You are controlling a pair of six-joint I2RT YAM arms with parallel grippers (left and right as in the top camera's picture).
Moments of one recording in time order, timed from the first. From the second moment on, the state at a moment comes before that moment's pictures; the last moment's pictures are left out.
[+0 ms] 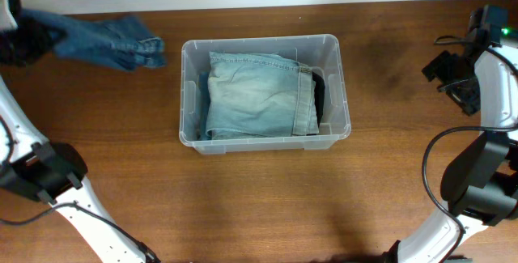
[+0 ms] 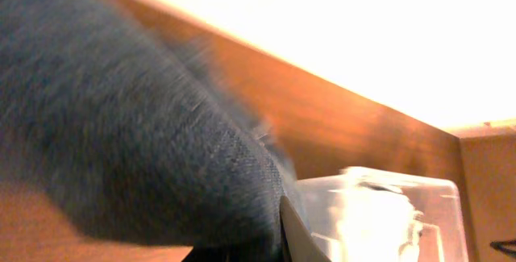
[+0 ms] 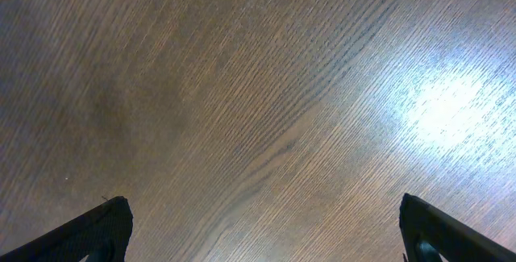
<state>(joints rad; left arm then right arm) 0.54 2.49 2.92 -1.45 0.81 0.04 -0.37 1.98 1.80 -1.19 0.13 0.60</state>
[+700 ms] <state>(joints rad) 0.07 2.12 2.94 -1.46 0.83 0.03 -0.37 1.98 1.80 -1.19 0.13 0.60</state>
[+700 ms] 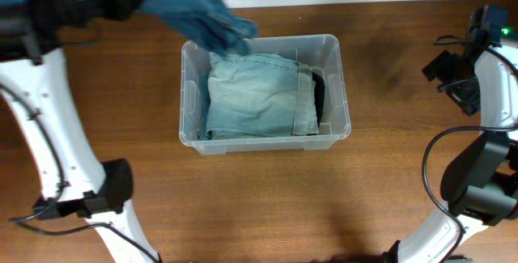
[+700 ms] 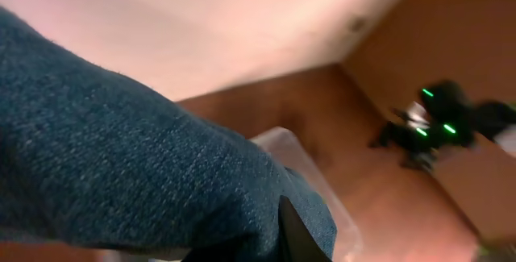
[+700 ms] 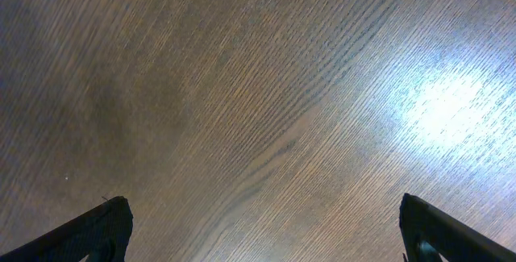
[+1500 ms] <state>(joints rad) -0.54 2.12 2.94 -1.28 0.50 0.03 -0.37 1.98 1.80 -1.19 0.13 0.60</state>
